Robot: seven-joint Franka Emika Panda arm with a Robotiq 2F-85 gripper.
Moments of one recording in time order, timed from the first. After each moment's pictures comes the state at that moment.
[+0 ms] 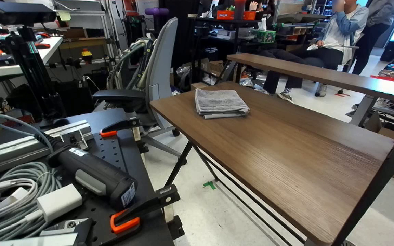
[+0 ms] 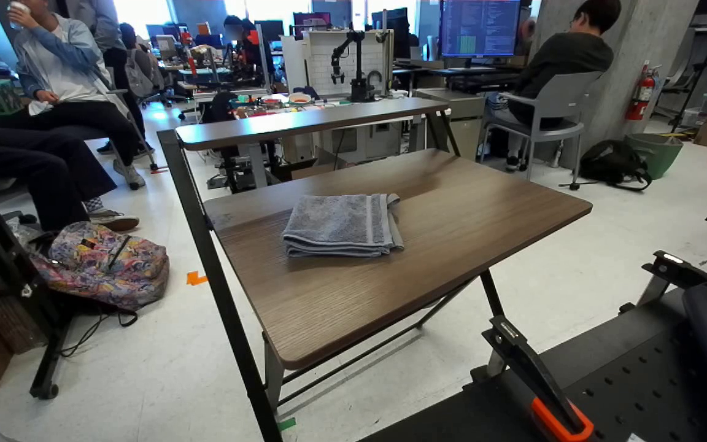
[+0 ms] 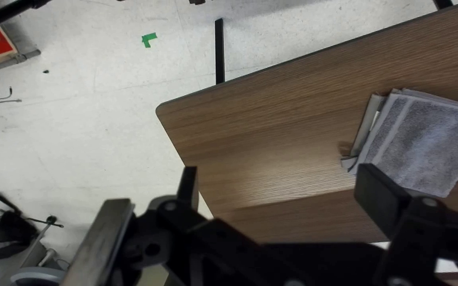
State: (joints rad) arm -0.08 -0.45 0.25 -2.47 -0.26 2.15 0.45
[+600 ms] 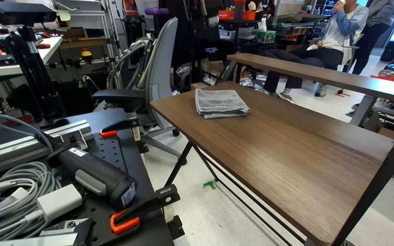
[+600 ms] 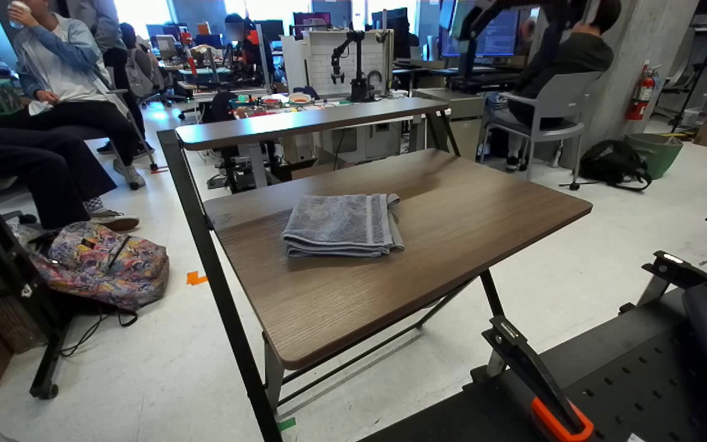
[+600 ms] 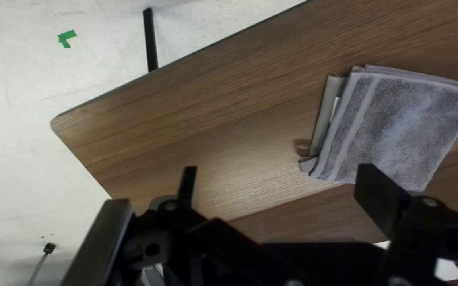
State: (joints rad) arm -0.07 -0.09 0.21 -2.47 -0.27 2.58 0.55
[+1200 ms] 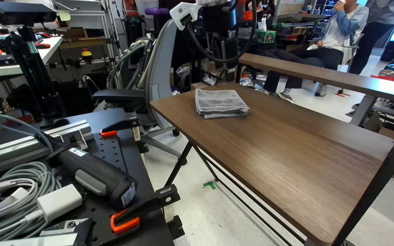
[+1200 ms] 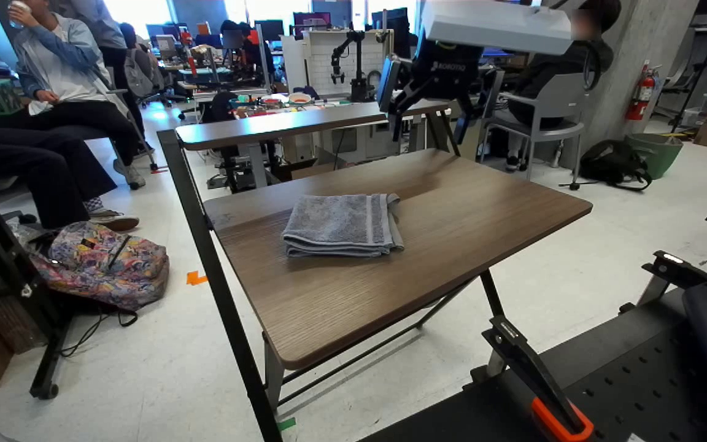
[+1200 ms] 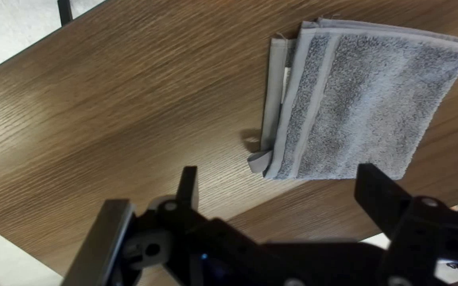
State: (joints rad) arm 0.03 0.28 0.12 -2.28 -0.15 2.82 0.52
